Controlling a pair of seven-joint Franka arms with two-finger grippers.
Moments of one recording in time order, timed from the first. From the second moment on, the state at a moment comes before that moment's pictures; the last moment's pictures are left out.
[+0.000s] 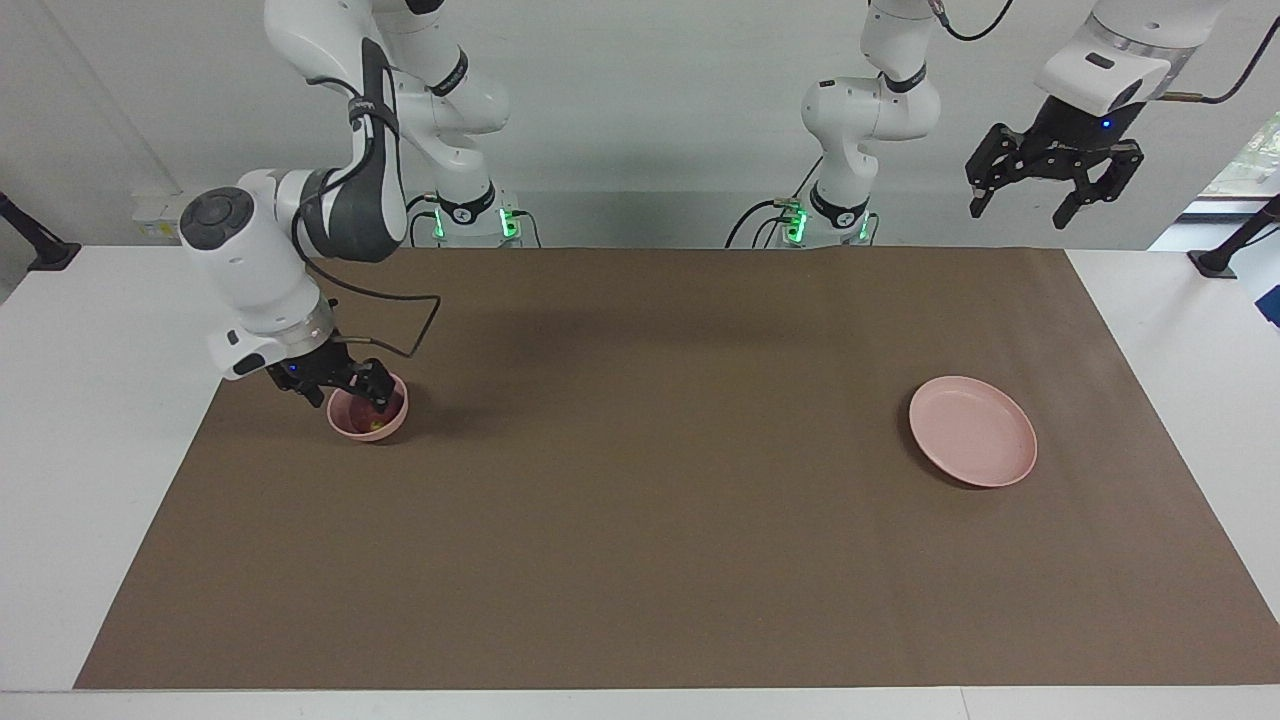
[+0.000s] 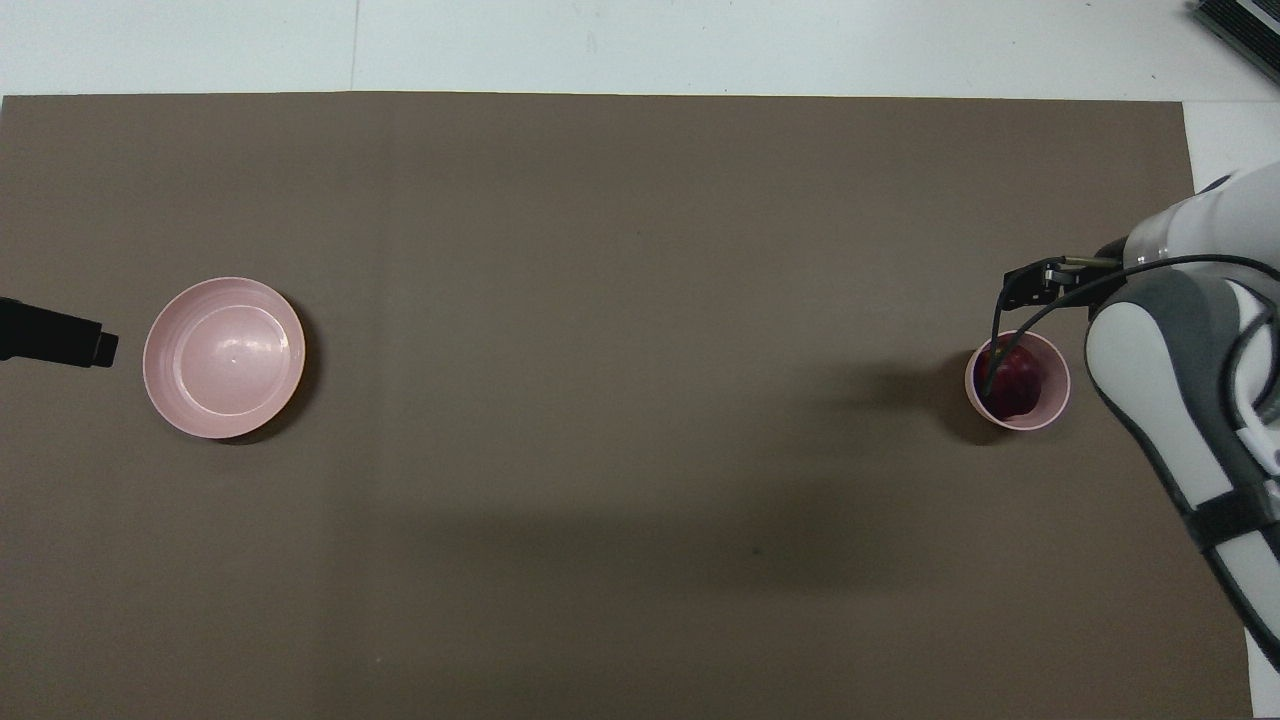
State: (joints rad) left arm -0.12 -0.02 0.03 -1.39 -0.02 1.39 0.13; right arm -0.03 0.15 -0.03 -1.80 0.02 2.00 0.09
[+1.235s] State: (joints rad) left arm -0.12 -0.01 0.03 -1.39 0.00 1.39 0.13; right arm 0.01 -0.10 -0.04 -1.58 0.00 1.54 0.17
